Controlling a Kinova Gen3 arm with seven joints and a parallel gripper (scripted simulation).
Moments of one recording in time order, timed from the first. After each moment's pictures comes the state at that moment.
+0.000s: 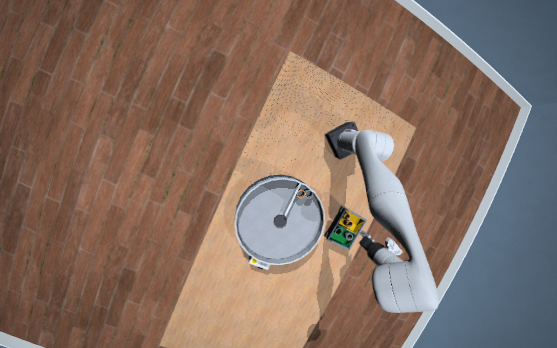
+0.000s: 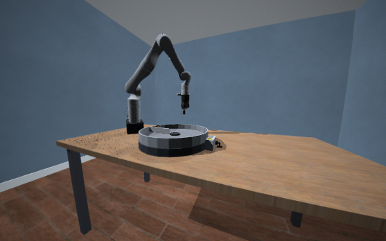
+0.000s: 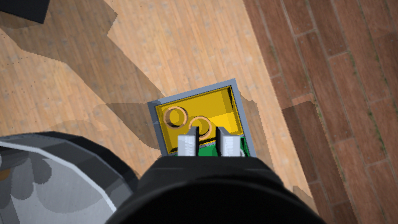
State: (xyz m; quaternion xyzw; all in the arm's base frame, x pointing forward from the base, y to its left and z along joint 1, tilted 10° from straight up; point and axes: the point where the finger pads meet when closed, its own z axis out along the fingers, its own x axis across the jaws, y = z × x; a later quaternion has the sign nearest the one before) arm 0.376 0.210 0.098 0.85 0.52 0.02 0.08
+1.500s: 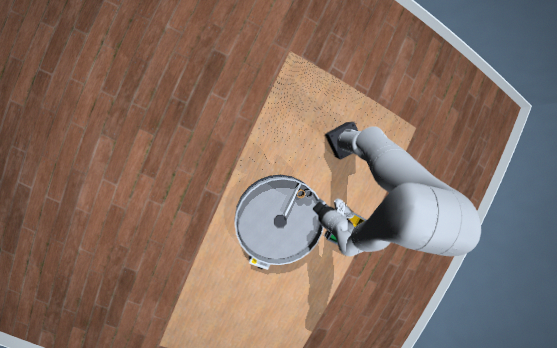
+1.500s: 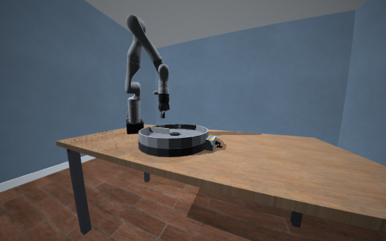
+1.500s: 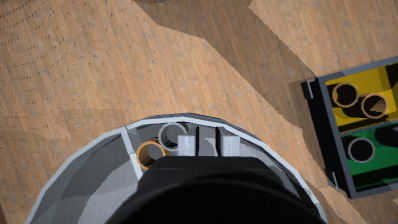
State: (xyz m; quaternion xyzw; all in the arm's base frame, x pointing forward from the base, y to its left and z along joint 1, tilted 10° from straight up) arm 0.289 -0.039 0.101 0.85 0.52 0.03 0.08
